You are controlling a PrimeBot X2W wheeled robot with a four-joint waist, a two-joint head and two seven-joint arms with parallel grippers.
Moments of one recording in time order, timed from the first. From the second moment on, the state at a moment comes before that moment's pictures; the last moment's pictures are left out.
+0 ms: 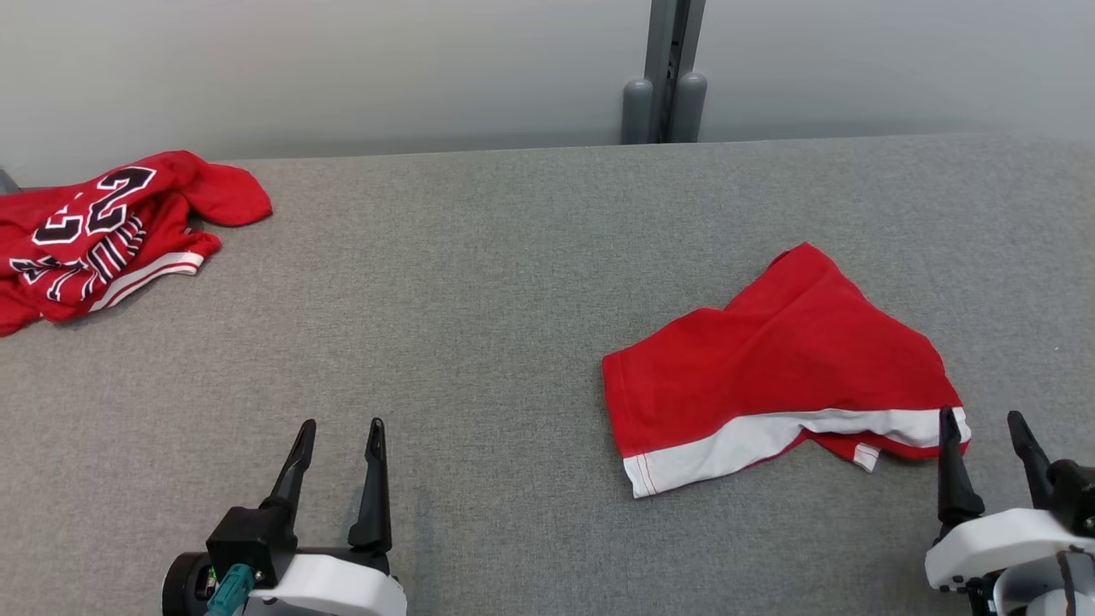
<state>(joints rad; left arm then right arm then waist) -0.02 0.05 -0.17 0.21 -0.25 0.08 -0.26 -0.14 -0.05 -0.19 0.46 0.07 0.13 -0.26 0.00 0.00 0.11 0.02</state>
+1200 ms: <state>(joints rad) -0.01 0.05 -0.19 0.22 -0.25 0.07 -0.26 -0.28 -0.05 0.33 0.71 0.15 0.13 -0.09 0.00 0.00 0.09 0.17</state>
